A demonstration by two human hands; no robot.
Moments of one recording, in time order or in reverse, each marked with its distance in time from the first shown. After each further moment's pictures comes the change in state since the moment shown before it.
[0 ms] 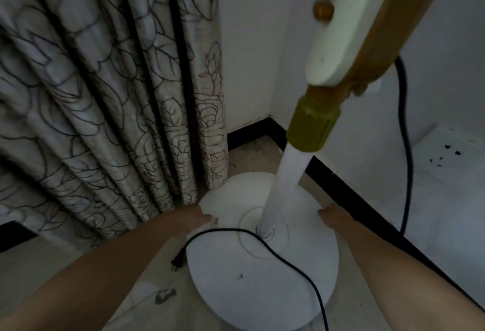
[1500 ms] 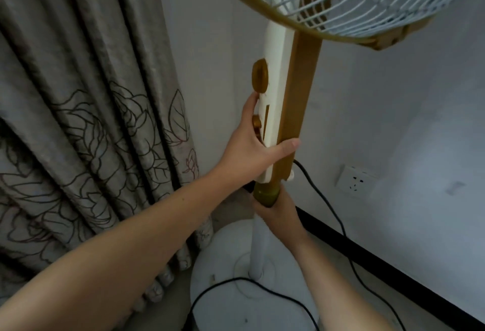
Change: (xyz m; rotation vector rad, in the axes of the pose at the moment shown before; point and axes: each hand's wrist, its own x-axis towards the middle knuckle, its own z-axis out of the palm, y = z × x) left_hand -0.265 0.269 -0.104 -0.391 0.289 1.185; right_hand -0.246 -0.133 -0.082 0.889 0.203 -0.761
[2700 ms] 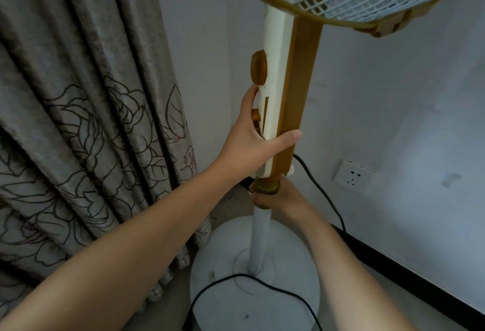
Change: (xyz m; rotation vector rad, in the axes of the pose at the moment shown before) left_hand 0.004 0.000 -0.004 0.003 -0.025 0.015; right_hand 0.014 -0.028 -0.017 -0.084 -0.209 0.094
